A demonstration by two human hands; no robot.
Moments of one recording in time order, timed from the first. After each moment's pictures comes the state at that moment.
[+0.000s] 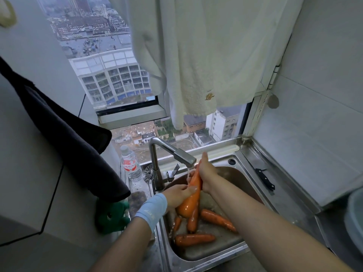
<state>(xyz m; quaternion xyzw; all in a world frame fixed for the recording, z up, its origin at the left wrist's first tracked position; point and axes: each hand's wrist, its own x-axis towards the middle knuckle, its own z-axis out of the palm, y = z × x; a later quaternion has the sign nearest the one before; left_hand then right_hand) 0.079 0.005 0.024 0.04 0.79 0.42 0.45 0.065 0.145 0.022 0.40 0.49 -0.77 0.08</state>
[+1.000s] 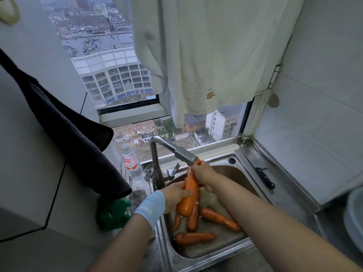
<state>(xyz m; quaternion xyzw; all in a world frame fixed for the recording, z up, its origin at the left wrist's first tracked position) 0.079 0.001 0.013 -0.02 0.69 0.55 0.48 0.062 0.143 0.008 0.30 0.71 -0.63 0.12</state>
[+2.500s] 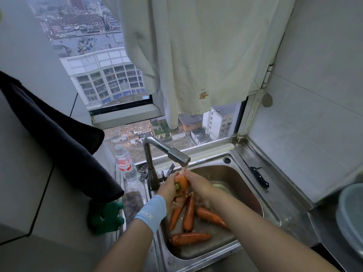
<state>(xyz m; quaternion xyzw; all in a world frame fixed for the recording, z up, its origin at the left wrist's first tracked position) 0.078 0.015 0.007 -0.18 0.64 0.66 0.35 0.096 0.142 -0.012 0.25 0.69 -0.66 0.16</state>
